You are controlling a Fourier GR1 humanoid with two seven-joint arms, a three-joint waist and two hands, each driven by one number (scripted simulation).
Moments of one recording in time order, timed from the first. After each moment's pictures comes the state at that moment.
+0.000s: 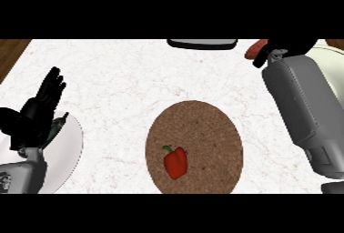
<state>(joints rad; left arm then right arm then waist) -0.18 0.26 0.11 -1.56 -0.01 0.04 0.14 -0.99 -0.28 0.01 -0.85 1.15 0.02 1.04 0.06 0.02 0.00</state>
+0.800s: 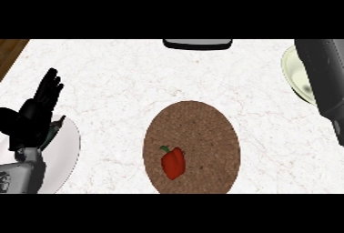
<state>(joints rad) -0.18 0.26 0.12 -1.54 -0.02 0.05 0.13 -1.20 -0.39 -0.15 -0.65 1.34 -0.20 1.06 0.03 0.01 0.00</state>
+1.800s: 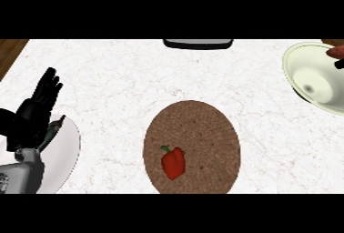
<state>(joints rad) -0.17 0.26 0.13 -1.55 -0.02 0.03 0.14 -1.03 -0.61 -0.42 -0.31 1.16 -0.46 0.78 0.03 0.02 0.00</state>
